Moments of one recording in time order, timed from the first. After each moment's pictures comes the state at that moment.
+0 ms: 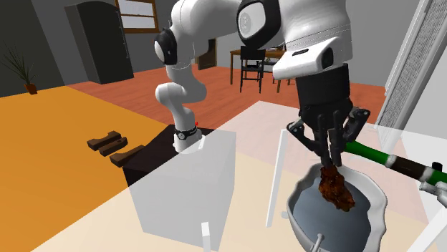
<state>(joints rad) 0.47 0.49 0.43 -1.17 -0.09 1.93 0.60</state>
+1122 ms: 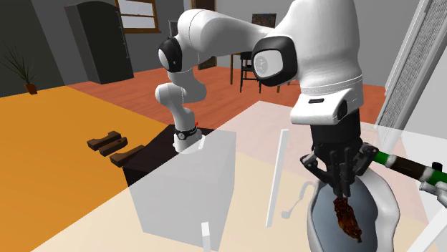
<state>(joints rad) 0.51 0.58 0.42 -1.21 -0.13 2.06 0.64</state>
